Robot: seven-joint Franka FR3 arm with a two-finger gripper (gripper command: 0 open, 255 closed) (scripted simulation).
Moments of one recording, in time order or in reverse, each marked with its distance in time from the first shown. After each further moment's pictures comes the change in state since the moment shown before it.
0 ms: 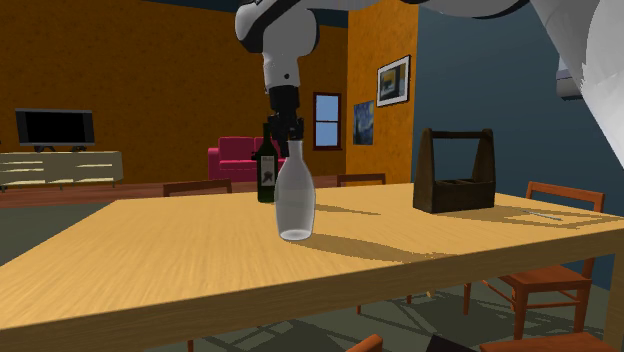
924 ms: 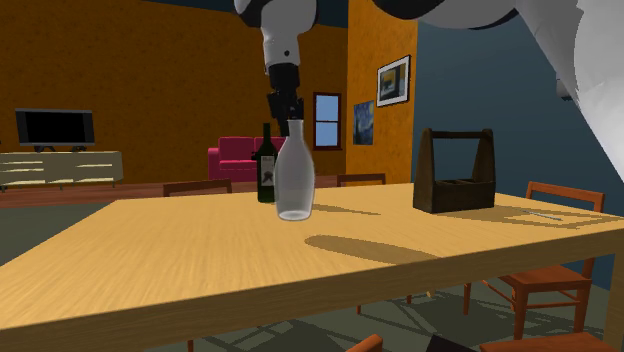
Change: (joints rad) arm -0.019 0.046 -0.001 0.206 0.010 -0.162 -0.008
